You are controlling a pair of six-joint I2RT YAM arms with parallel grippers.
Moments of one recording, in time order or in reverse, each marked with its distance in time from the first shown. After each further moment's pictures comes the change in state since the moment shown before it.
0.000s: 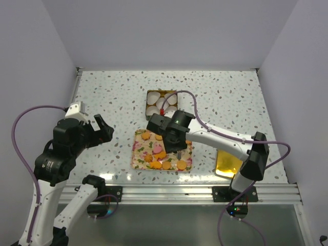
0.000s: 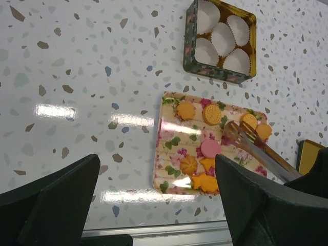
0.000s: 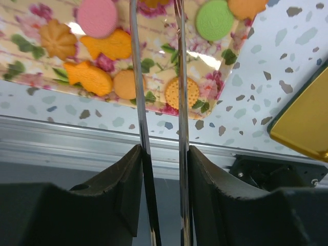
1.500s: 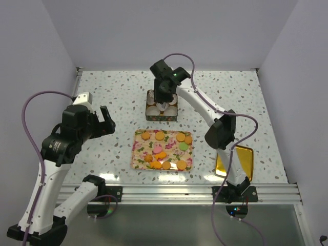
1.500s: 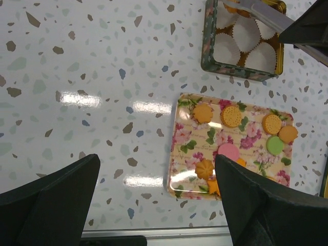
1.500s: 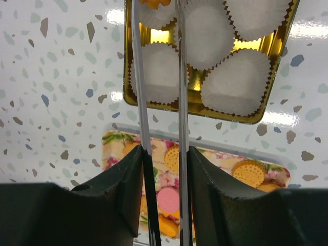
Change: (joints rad) left arm -0.020 0.169 0.074 0.002 -0.057 0.056; right arm -0.410 0.557 0.807 0.153 -0.137 -0.229
